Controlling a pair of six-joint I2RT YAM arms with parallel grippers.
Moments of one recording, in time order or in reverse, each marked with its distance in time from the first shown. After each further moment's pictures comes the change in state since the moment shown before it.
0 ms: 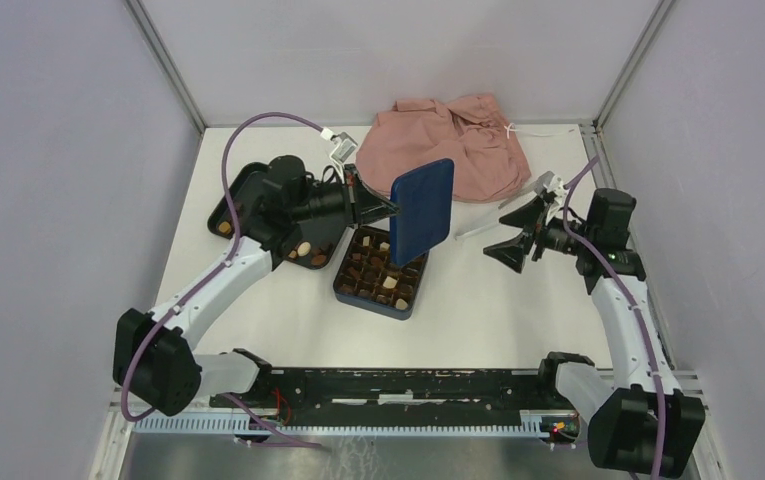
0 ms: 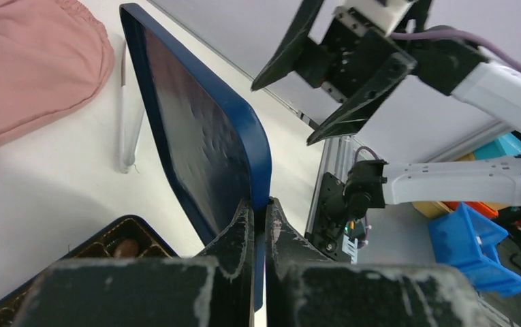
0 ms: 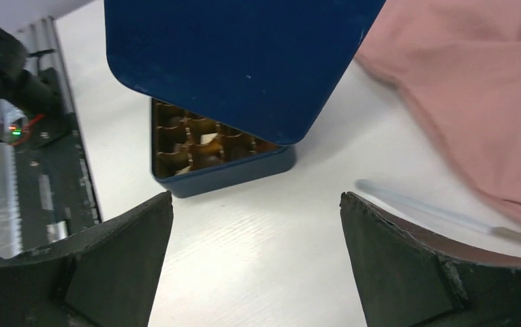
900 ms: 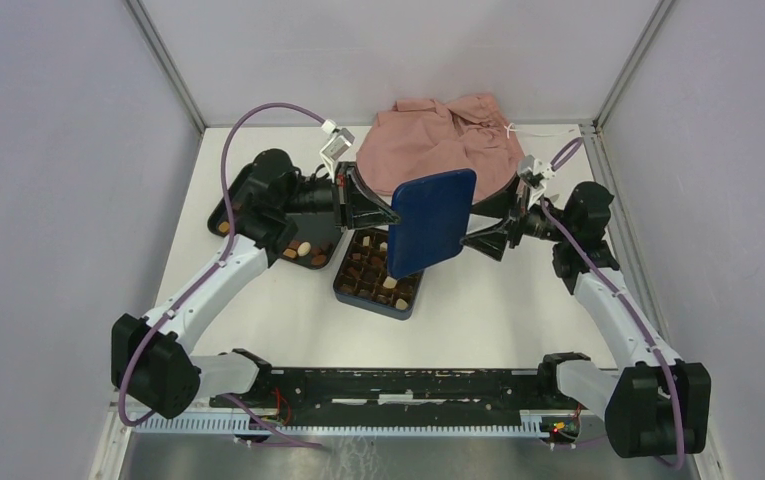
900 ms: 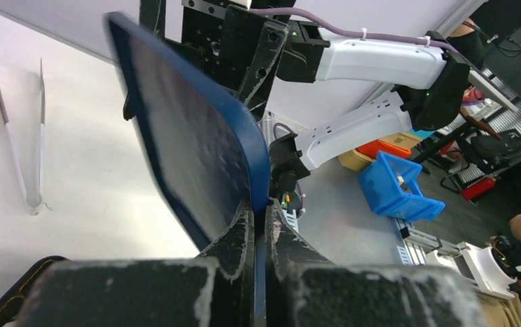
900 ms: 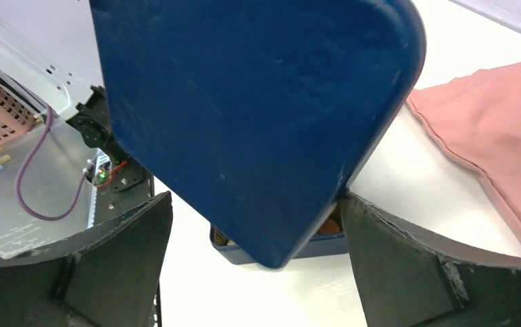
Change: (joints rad) left arm 0.013 -0.030 0.049 0.101 0.306 -0.117; right arm 0.195 0.095 -0.127 0.699 -0.058 0.587
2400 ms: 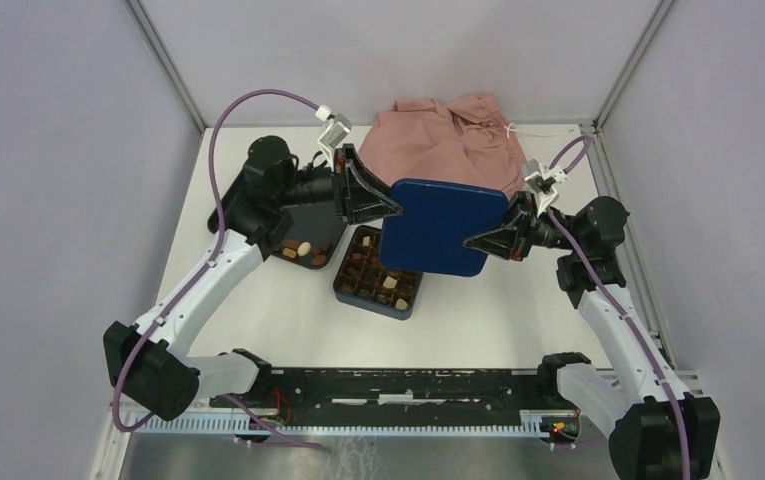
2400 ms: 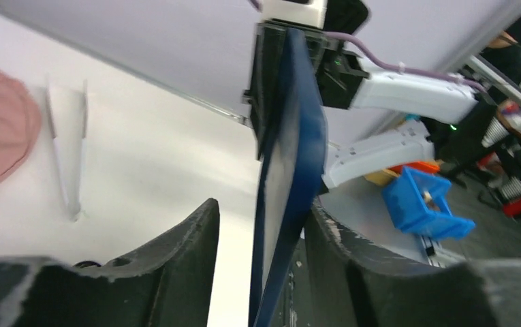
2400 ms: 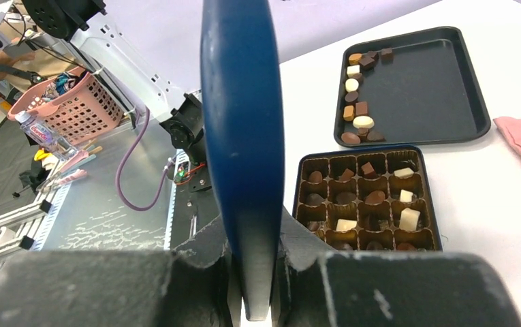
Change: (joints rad) left arm 0.001 -0.007 0.127 -0.146 -0.047 0.079; right arm 0.037 -0.132 -0.011 0.178 -0.108 0.351
